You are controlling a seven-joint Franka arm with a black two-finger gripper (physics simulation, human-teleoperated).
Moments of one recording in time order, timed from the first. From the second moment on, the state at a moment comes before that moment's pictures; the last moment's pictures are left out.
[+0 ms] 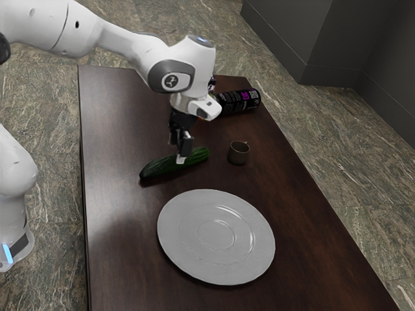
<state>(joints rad) 0.57 -0.35 -0.45 -2.31 -0.21 1.97 0.20</state>
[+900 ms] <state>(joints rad) 0.60 -0.11 -0.43 -2.22 -0.14 2.06 0.14</state>
